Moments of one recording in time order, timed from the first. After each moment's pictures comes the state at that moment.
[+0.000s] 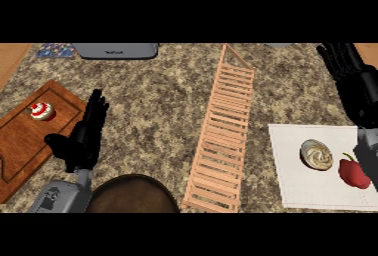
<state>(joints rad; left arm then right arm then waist) -0.17 0.26 -0.20 -1.40 0.27 0.35 -0.08 -0.42 -0.56 0.13 -1.48 -0.35 -0.10 -0.04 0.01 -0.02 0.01</state>
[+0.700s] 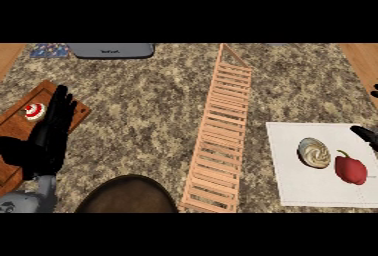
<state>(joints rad) -0.10 0.38 -0.12 -1.59 0.24 0.34 0.06 -0.11 -0.66 -0.13 -1.42 -0.41 0.02 -0.18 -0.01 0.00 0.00</state>
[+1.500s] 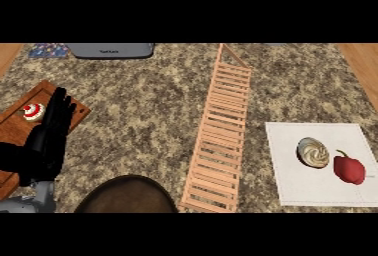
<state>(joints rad) -0.06 0.37 -0.13 -1.66 0.21 0.36 0.11 0.07 -1.14 -0.05 -1.85 -0.09 0.24 0.16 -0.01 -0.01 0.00</state>
